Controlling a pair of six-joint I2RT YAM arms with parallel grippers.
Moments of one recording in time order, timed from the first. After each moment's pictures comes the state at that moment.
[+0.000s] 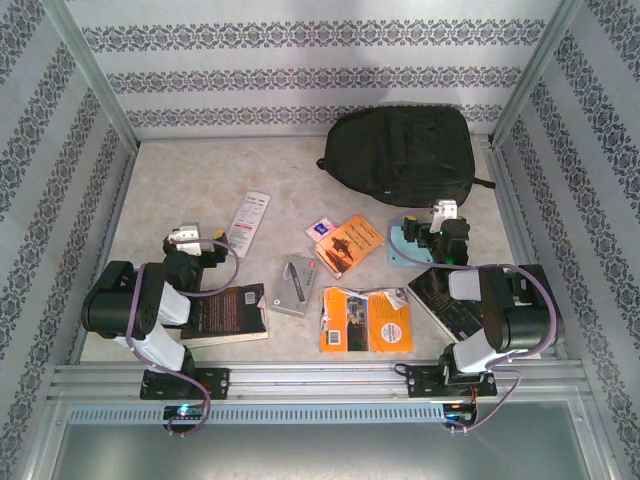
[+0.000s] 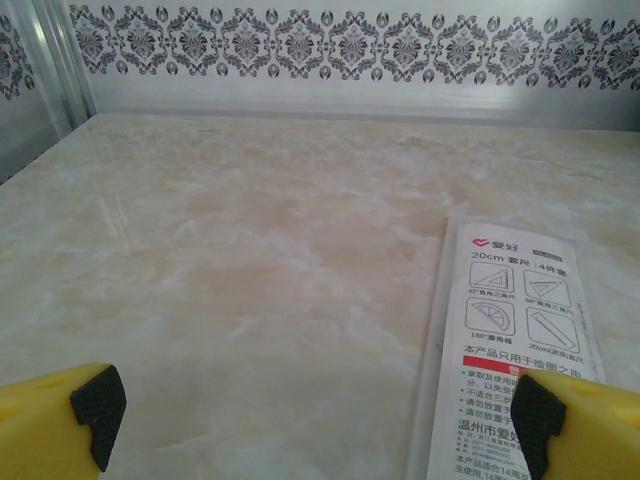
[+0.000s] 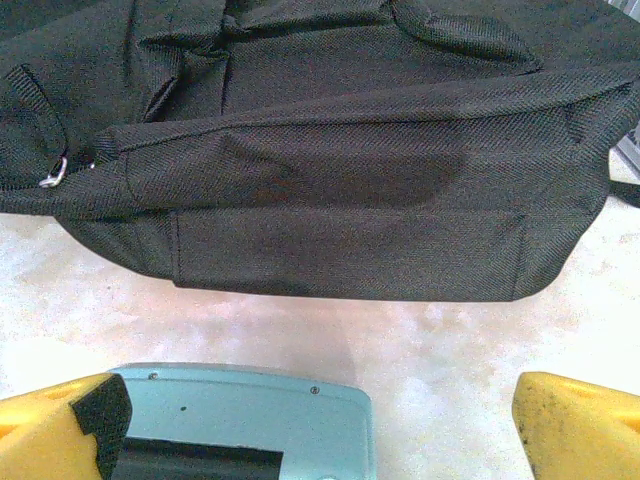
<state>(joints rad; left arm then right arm) 0.02 1.63 0.15 1.29 -0.09 -0.04 0.02 1.53 0.39 0.77 0.04 0.02</state>
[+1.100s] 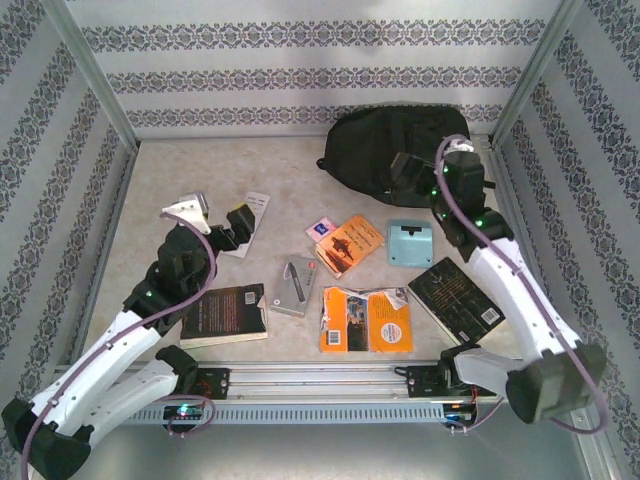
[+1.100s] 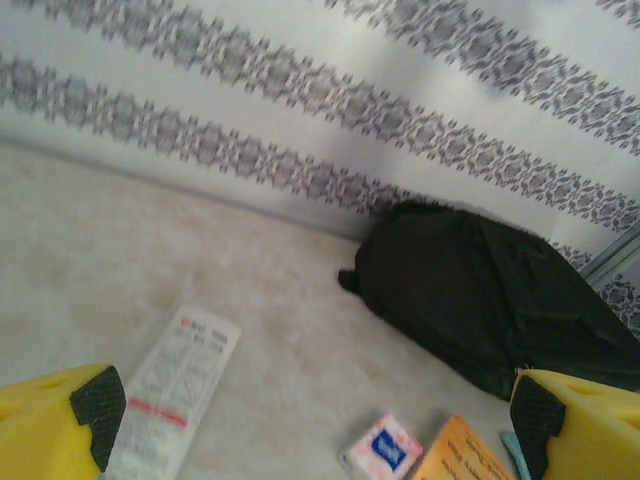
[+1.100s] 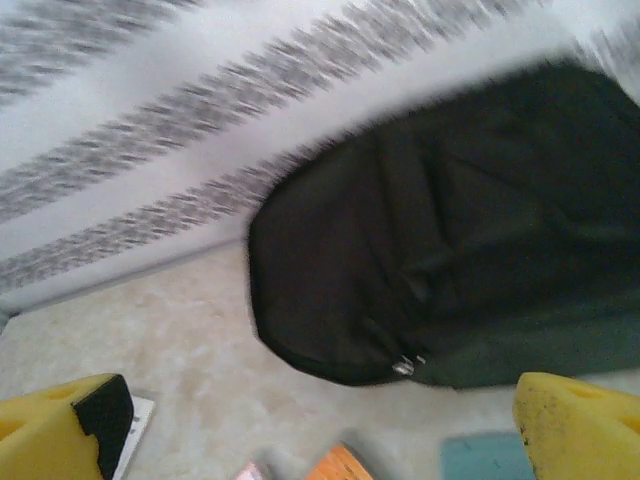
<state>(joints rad) -0.52 0.78 0.72 -0.18 -0.37 -0.54 0.20 1.20 1.11 -0.35 0.03 0.55</state>
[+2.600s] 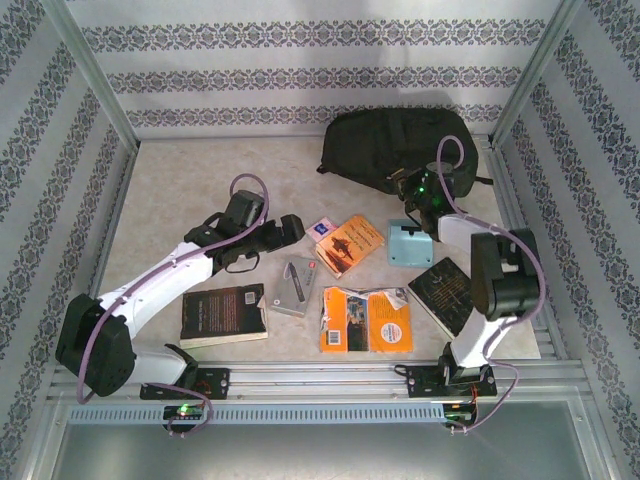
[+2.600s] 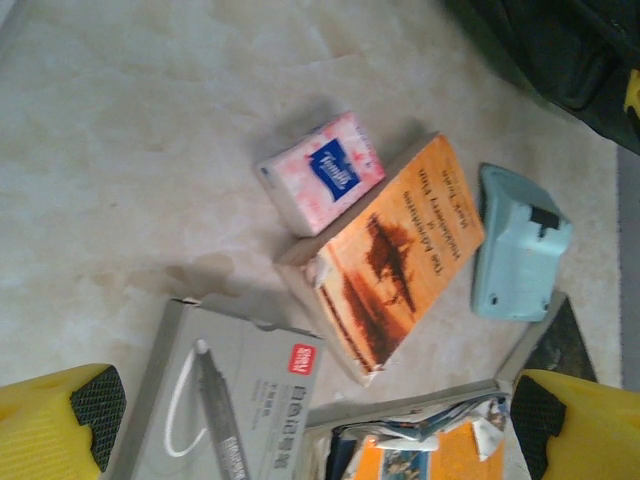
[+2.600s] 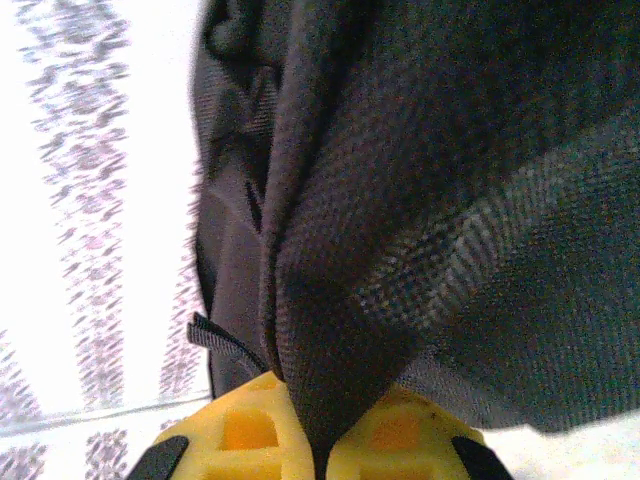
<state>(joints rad) -0.52 1.34 0.97 -0.42 0.14 -0.82 0.09 1.69 0.94 0.38 -0.28 1.23</state>
